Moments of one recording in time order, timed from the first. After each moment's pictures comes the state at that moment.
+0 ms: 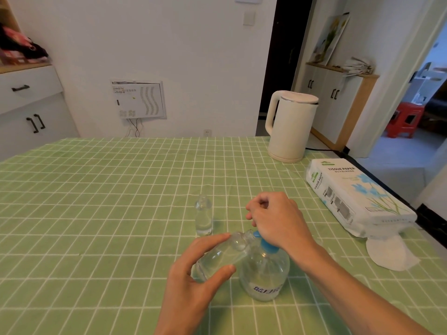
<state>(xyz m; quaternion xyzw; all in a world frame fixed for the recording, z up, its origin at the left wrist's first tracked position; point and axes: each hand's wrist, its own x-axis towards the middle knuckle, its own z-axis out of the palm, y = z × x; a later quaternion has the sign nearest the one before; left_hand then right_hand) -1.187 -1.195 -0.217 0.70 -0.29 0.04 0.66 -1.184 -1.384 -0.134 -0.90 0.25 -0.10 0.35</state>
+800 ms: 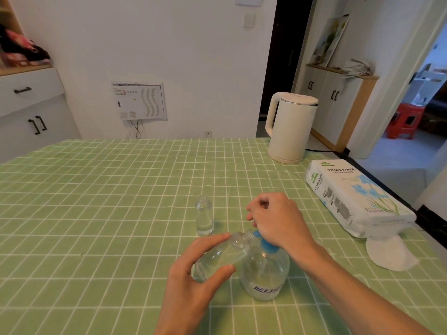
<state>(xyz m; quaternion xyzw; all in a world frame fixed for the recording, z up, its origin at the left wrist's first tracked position) -1.189 -1.194 -0.213 0.71 -0.28 0.04 0.65 -1.185 -1.383 -0.132 -0.90 0.25 -0.10 0.35</state>
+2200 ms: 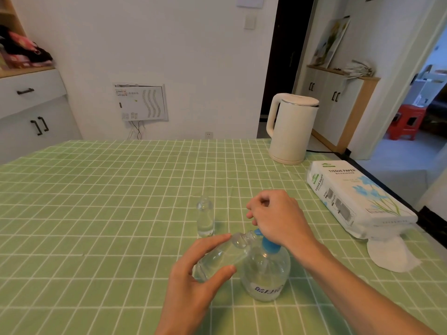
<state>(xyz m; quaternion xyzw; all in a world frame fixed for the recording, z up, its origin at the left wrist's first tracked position) -1.187 -1.194 -0.216 0.70 -0.28 0.04 0.66 -1.182 -1.383 -0.128 -0.90 0.24 -0.11 0.35</state>
